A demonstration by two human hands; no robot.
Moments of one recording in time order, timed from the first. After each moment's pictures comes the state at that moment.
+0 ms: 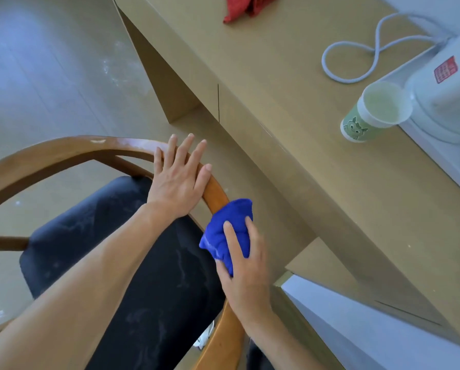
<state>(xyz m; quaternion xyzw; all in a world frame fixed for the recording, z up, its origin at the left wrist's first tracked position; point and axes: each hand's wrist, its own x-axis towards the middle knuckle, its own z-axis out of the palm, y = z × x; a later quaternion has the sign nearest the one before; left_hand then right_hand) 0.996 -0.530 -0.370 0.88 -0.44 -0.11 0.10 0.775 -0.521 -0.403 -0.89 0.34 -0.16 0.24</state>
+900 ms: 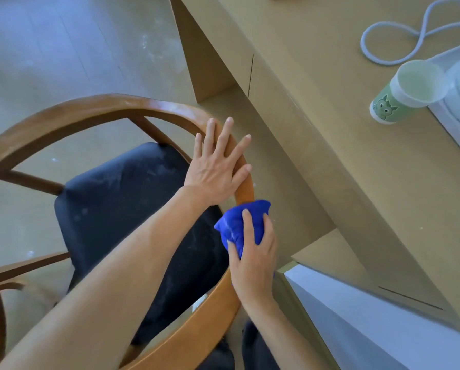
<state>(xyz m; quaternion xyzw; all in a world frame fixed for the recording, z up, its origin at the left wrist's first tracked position) 0.939 -0.519 -0.359 0.87 -0.48 -0.08 0.04 0.748 -0.496 -0.393 -0.87 0.40 -0.11 0.27</state>
